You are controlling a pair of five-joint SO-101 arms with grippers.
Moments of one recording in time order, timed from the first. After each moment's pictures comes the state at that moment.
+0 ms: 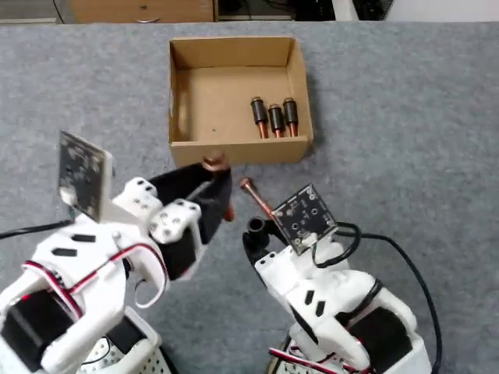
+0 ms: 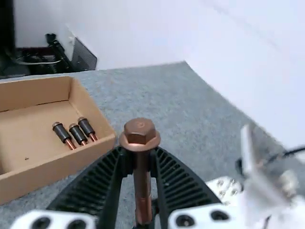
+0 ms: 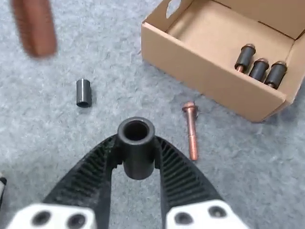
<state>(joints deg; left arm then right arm) 38.6 -69.1 25.1 63.9 7.5 -36.3 -89.4 55.8 79.3 -5.2</state>
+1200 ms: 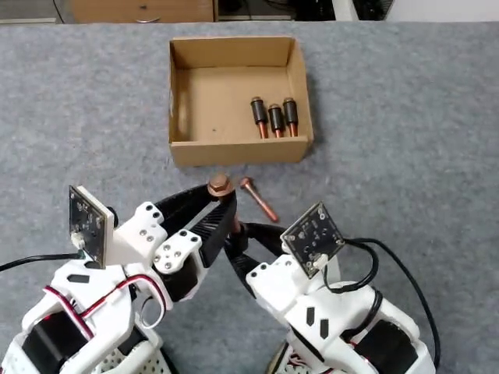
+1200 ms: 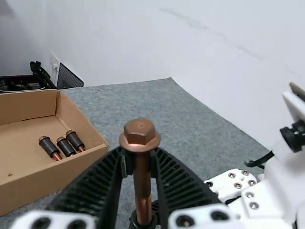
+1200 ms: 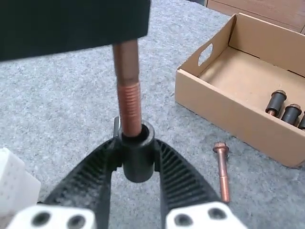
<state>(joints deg) 40.0 -87.6 47.6 51.7 7.3 -45.2 -94.2 57.4 73.8 -11.1</state>
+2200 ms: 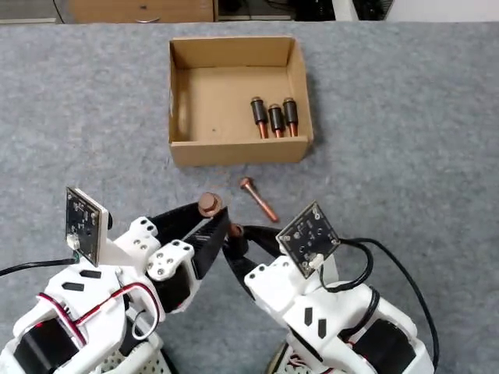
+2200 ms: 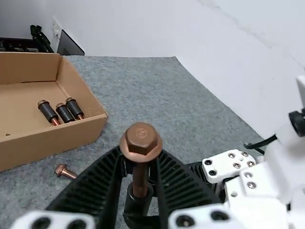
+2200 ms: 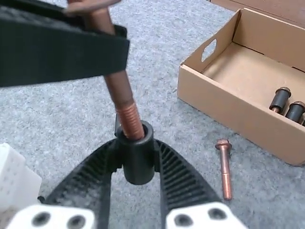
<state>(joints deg) 41.8 -88.0 47.6 60.9 13.1 -45.7 -94.1 58.0 74.3 -11.0</state>
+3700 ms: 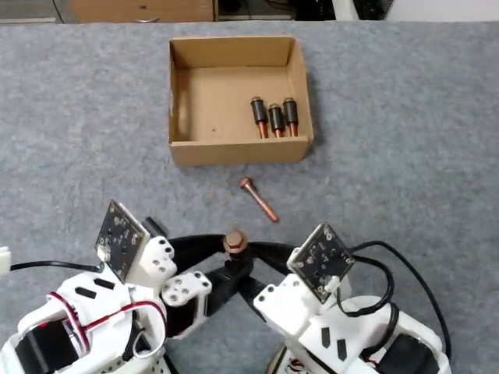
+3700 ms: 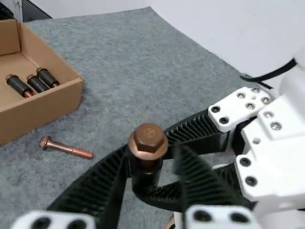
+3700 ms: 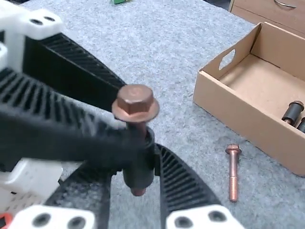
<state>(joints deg) 51.0 -88.0 47.7 69.6 9.4 -50.6 -94.2 49.5 82.7 -10.0</state>
